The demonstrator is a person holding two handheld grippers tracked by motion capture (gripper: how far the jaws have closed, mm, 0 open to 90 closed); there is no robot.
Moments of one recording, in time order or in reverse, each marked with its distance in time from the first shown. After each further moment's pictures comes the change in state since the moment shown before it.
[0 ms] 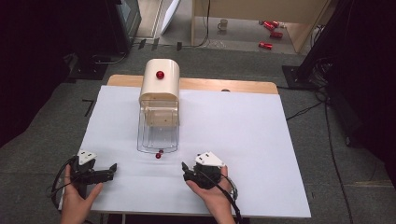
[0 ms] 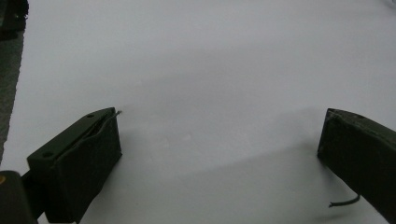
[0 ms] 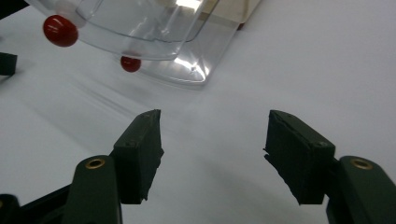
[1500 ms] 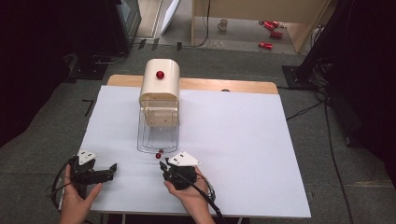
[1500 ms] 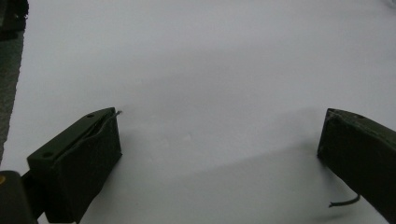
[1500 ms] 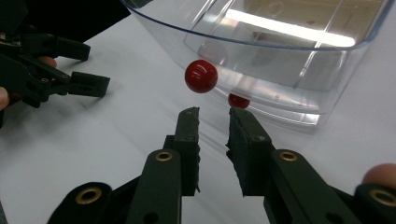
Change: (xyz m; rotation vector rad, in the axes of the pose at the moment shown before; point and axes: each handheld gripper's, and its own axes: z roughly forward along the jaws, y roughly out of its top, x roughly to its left) left arm 0.000 0.000 0.000 0.000 0.000 0.000; right arm 0.056 0.017 0.024 -0.037 0.182 -0.029
